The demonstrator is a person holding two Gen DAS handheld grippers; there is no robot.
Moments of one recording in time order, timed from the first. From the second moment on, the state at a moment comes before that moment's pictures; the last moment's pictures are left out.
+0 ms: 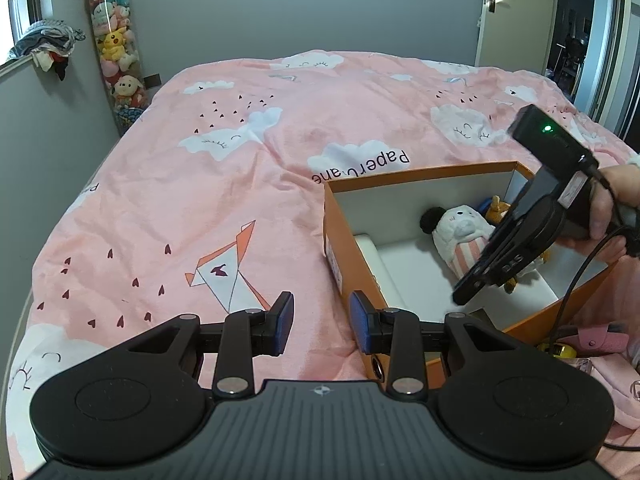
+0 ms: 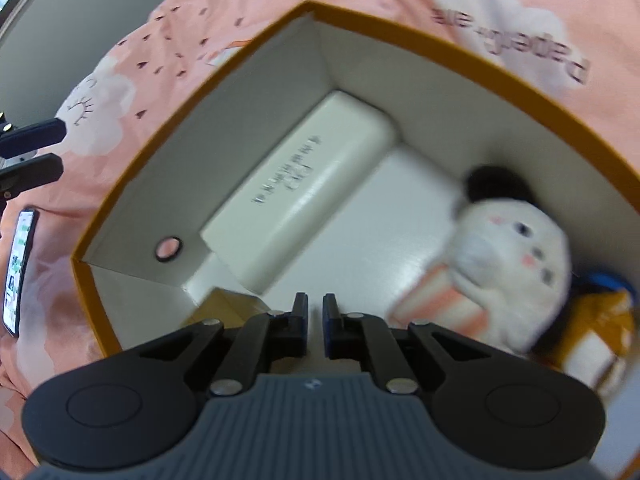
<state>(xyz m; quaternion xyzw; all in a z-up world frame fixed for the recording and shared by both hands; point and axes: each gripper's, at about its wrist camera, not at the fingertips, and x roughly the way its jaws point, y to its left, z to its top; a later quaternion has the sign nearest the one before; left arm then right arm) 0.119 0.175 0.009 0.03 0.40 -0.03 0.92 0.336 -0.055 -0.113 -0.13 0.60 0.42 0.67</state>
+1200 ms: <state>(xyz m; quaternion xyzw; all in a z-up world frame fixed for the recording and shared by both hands) 0.124 0.157 0.009 0.03 0.41 -0.05 0.91 0.309 -0.055 -0.111 -0.12 0.63 0.45 0.63</state>
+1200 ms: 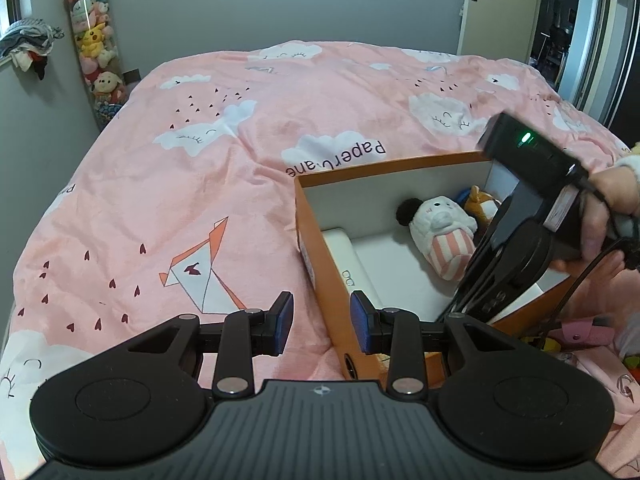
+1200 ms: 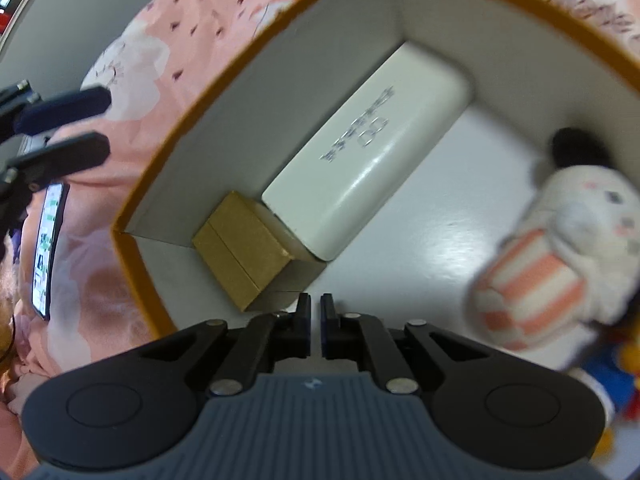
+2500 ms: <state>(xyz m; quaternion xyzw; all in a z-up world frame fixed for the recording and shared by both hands) 0.095 0.087 -0.081 -0.20 0.54 -0.08 0.81 0.138 -0.187 -0.091 0.00 0.51 0.22 0.83</state>
